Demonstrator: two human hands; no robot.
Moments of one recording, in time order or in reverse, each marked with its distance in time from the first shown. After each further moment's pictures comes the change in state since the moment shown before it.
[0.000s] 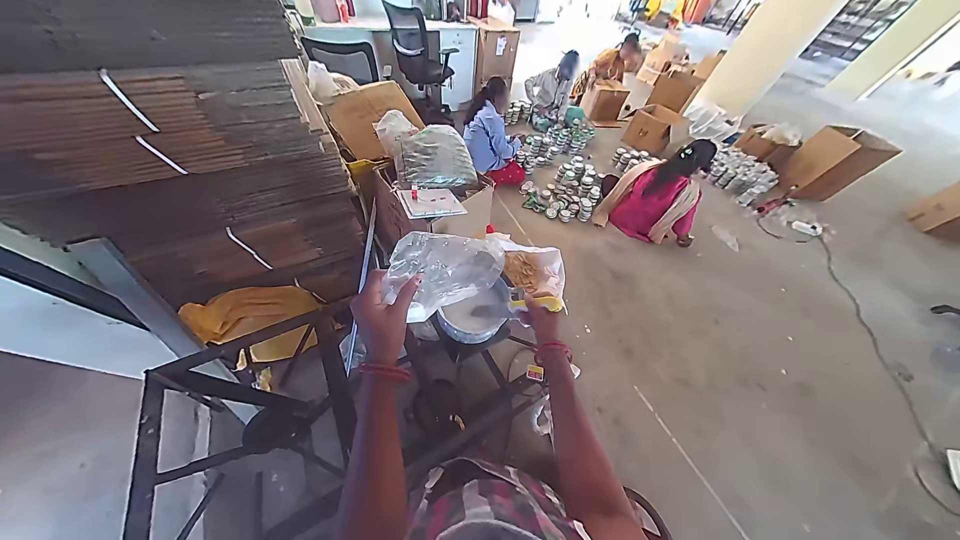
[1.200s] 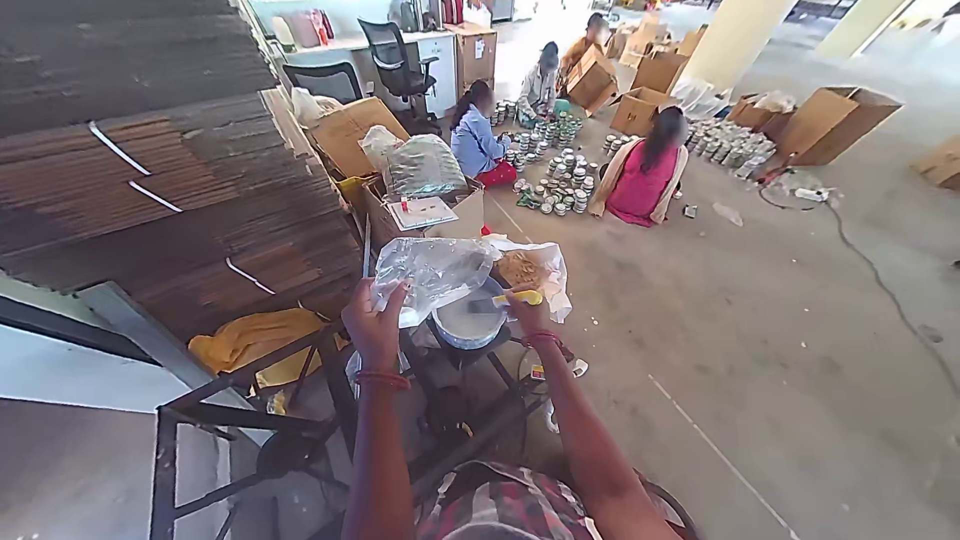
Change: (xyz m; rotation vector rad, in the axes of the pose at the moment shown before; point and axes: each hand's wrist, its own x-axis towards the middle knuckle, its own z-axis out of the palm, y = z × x) left_hand 0.012 0.004 0.008 0.018 0.003 0.047; right_hand 0.006 -0.012 0.012 -0.079 -0.132 -0.064
